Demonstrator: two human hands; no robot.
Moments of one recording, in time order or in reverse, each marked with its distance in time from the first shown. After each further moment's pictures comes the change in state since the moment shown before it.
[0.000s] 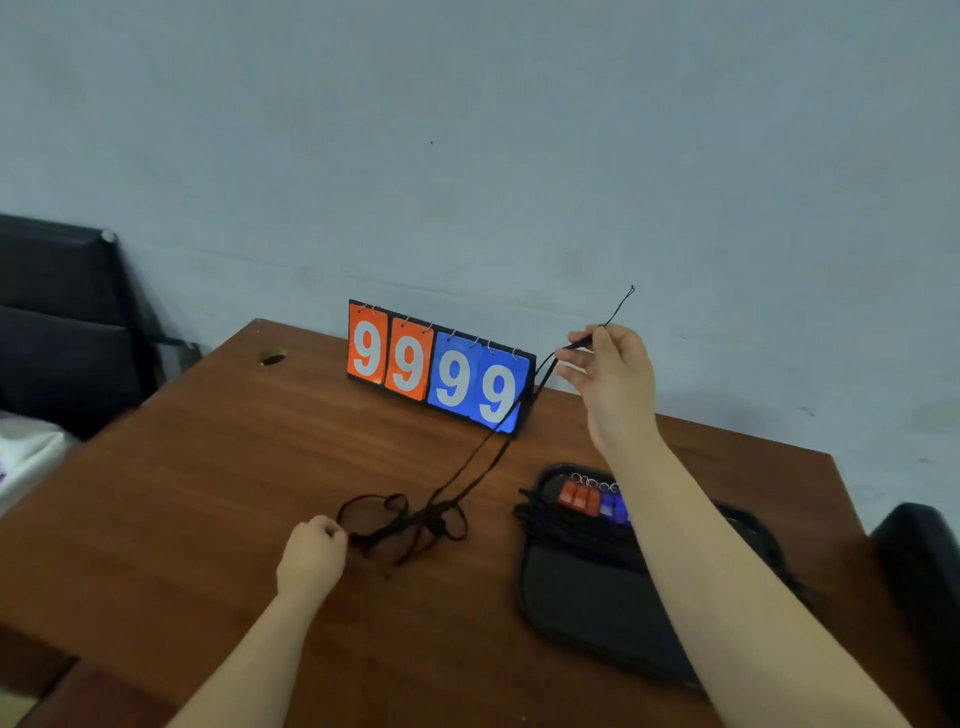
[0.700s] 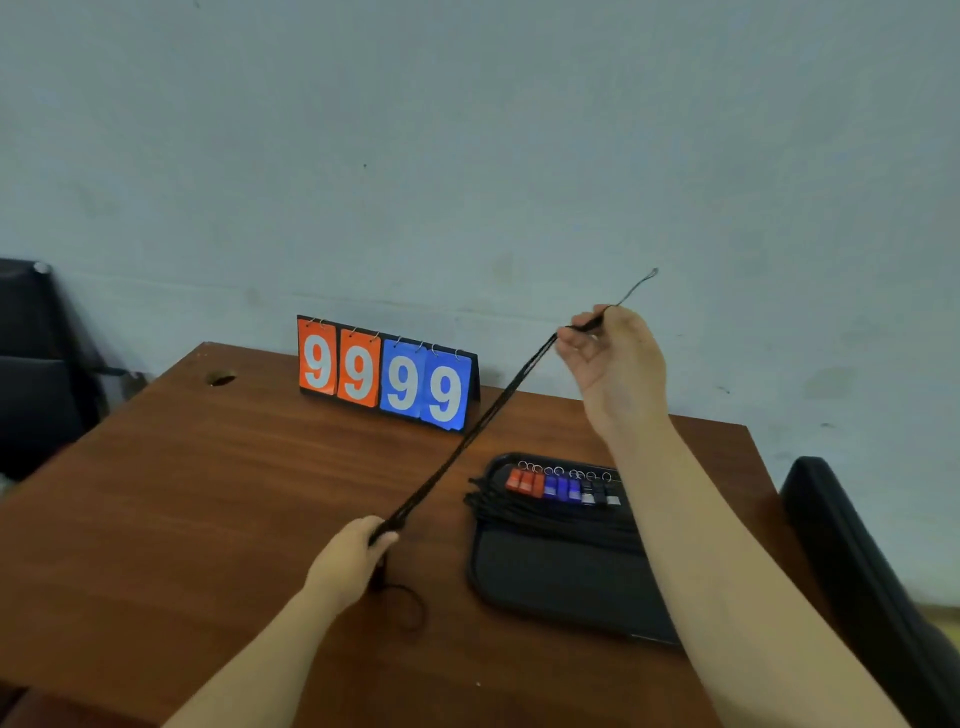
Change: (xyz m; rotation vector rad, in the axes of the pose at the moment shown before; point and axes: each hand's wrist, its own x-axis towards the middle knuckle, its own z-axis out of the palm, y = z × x) left_hand -0.060 0.048 0.037 0.122 -0.218 0.482; right_hand -0.048 -0.073 -0.050 0.364 -0.001 0.003
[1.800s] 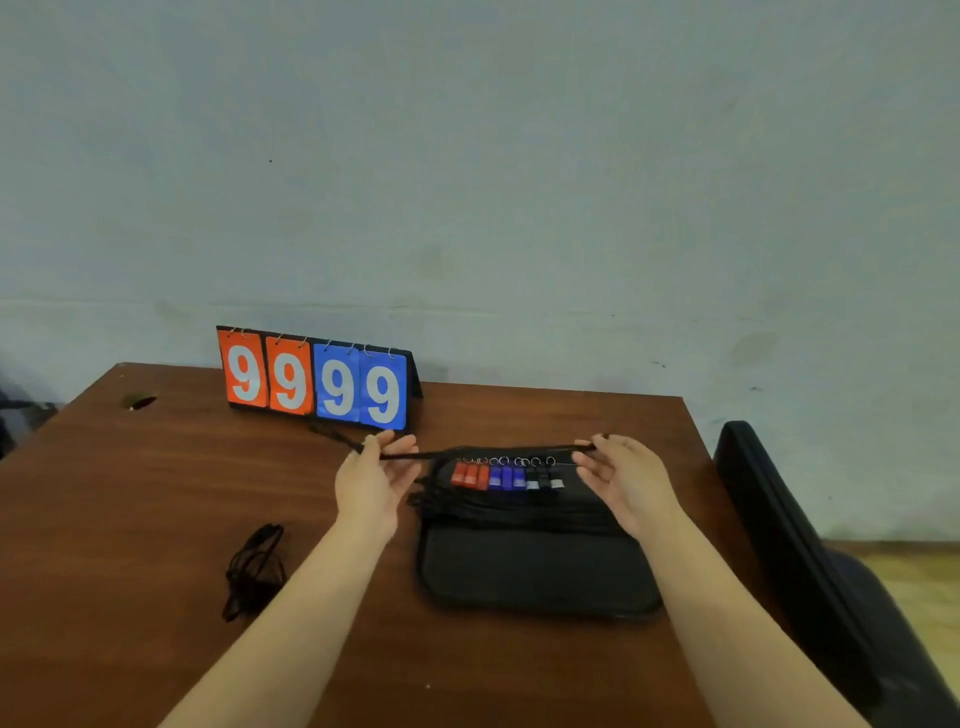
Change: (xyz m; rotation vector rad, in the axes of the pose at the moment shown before) left_hand 0.001 0.172 -0.016 -1.558 0.158 -0.350; right_hand -0.023 0.007 -0.170 -0.348 0.375 0.338
